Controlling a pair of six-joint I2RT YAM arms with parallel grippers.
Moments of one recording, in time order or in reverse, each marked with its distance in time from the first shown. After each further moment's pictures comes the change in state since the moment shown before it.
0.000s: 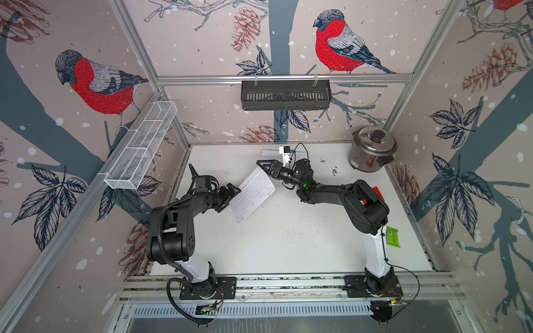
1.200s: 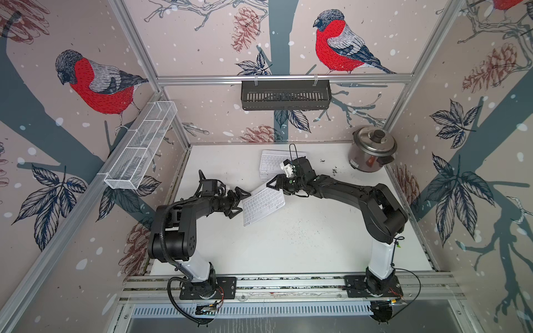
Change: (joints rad) left arm -0.064 0.011 -0.020 0.017 0.172 -0.153; right arm -0.038 -0.202 0.029 -1.031 -0.042 -0.275
